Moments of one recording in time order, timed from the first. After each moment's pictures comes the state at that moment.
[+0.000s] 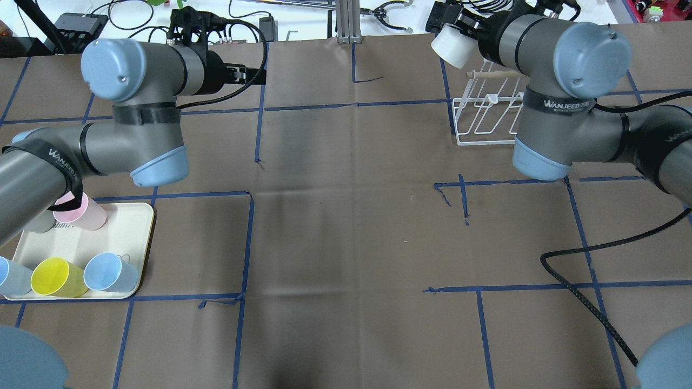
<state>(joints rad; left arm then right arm) -1.54 -1.87 -1.80 -0.46 1.36 0.18 1.50 -1.27 1.85 -3.15 -1.32 0.34</state>
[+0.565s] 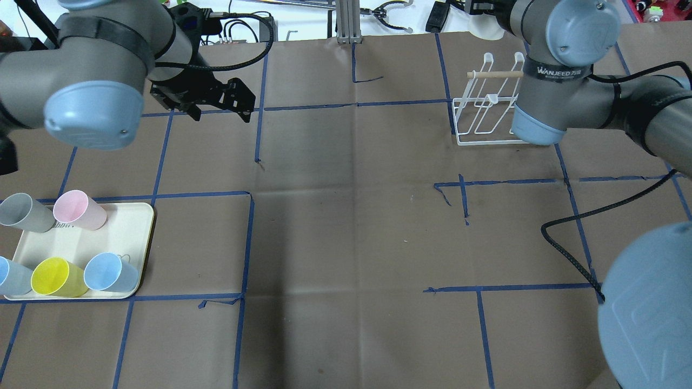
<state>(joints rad) -1.57 -1.63 -1.67 -1.31 1.50 0.11 1.48 -1.13 1.70 -3.19 -1.46 -0.03</state>
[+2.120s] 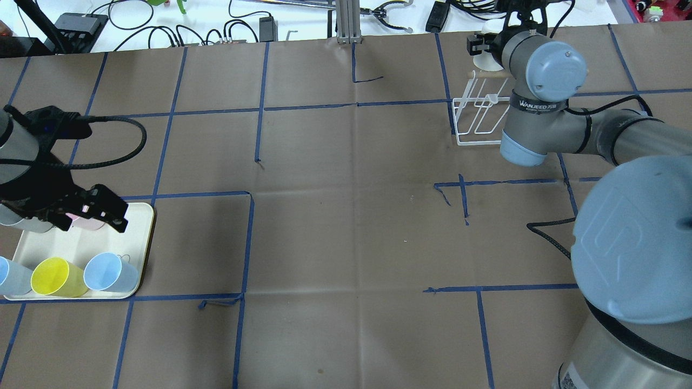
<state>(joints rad) -1.14 -1.31 -1.96 -1.54 1.63 0.49 1.46 -1.00 1.75 -3.35 -1.48 -0.12</state>
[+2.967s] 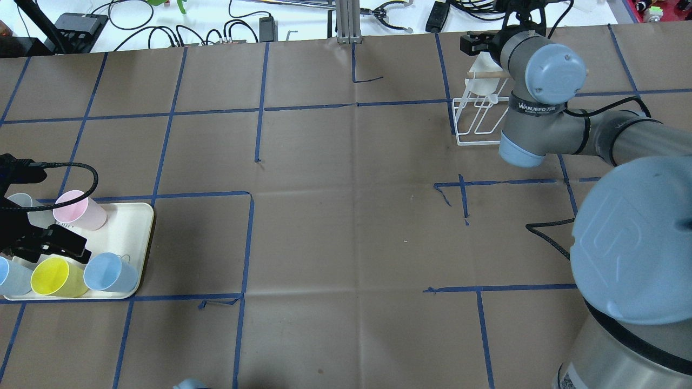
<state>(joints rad) -0.92 -1.30 -2.10 -1.41 1.59 0.71 1.46 -1.00 1.75 -3.37 -1.47 -0.12</state>
